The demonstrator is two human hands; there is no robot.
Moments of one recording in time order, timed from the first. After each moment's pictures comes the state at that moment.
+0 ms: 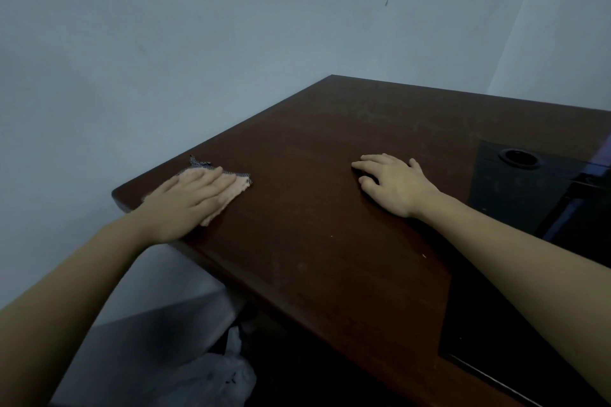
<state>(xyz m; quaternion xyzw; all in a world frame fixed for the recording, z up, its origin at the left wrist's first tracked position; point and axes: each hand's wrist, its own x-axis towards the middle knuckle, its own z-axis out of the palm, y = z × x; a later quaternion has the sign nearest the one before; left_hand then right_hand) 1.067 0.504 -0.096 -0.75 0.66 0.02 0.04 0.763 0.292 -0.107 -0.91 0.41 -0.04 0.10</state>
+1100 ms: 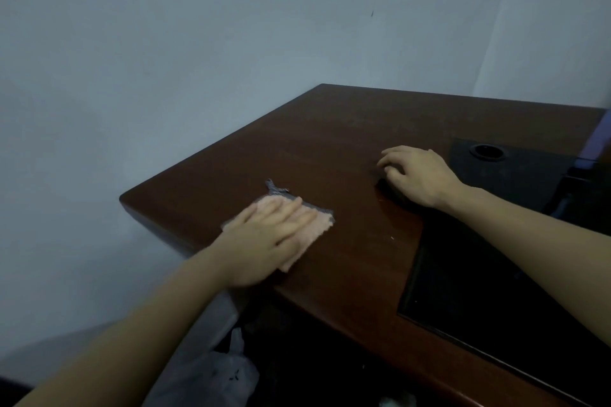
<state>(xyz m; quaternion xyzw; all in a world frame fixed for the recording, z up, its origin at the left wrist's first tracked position) 0.928 0.511 -0.102 -0.68 0.72 0.07 0.06 0.694 0.297 -0.087 -0.89 0.42 -0.13 0.08</state>
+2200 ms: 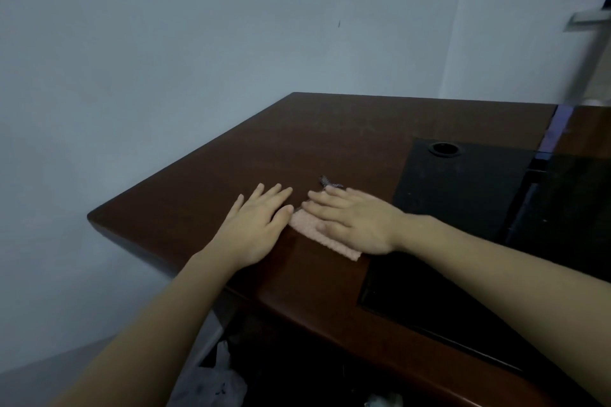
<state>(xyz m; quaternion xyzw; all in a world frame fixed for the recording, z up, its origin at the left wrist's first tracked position) 0.893 0.471 -0.101 -0.74 0.65 0.10 -0.14 0.690 0.368 -0.101 -0.96 0.26 0.05 0.06</state>
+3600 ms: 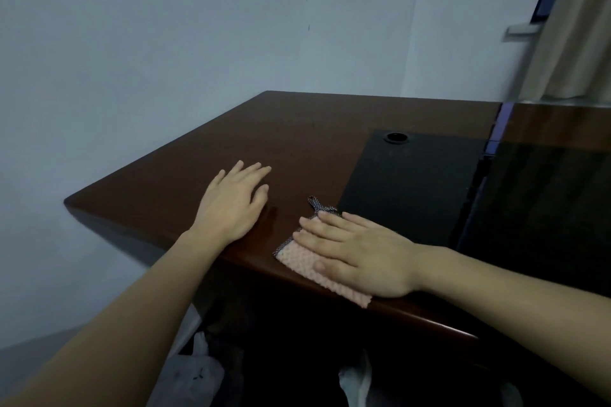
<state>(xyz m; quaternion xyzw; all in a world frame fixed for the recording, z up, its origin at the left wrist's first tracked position) 0.866 0.490 -0.096 -0.73 0.66 -0.05 -0.16 0.604 0.478 -0.096 -0.96 0.25 0.08 0.08</state>
